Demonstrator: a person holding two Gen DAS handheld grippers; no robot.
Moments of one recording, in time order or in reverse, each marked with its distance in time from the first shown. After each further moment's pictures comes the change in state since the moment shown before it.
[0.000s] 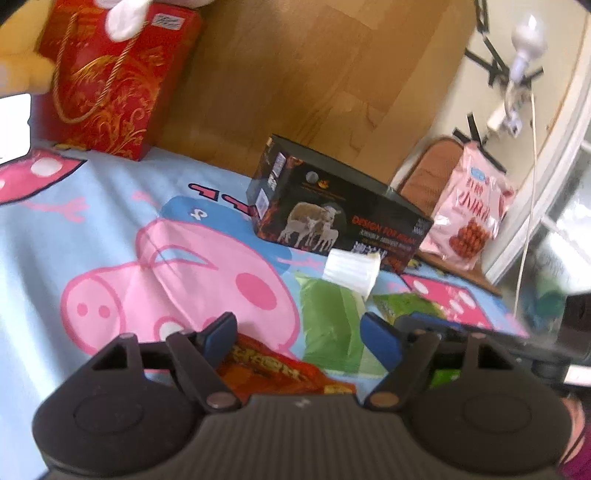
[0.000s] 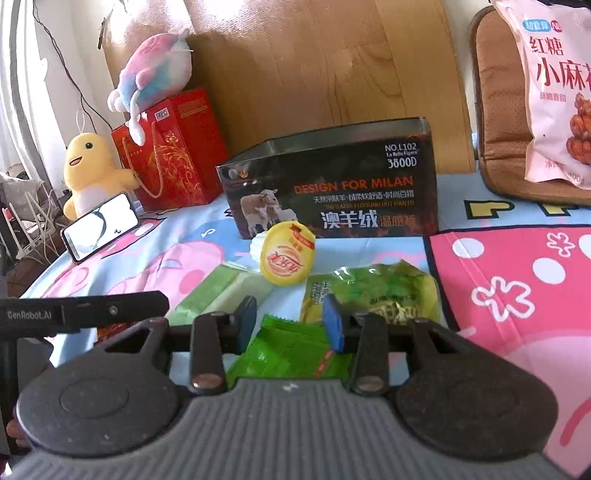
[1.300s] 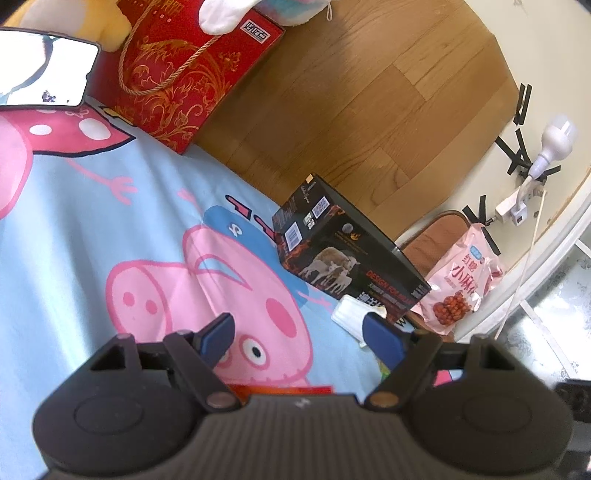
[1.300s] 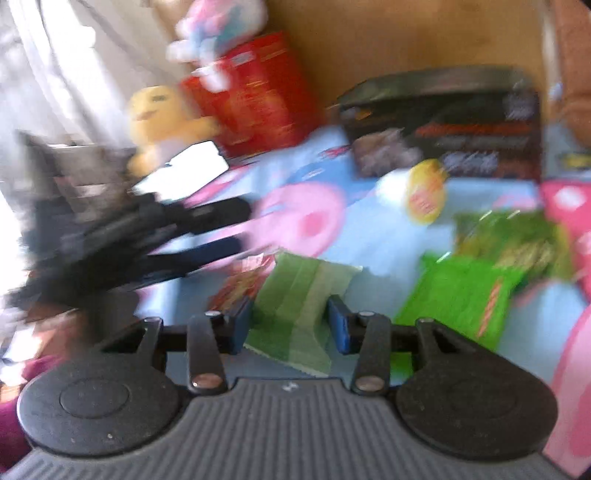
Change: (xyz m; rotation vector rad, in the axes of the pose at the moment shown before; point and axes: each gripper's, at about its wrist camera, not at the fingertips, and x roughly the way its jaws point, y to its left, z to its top) left arm -0.019 0.043 0.004 -0.245 -0.089 -0.076; right arm 0.002 0.046 0.006 0.037 0.230 0.284
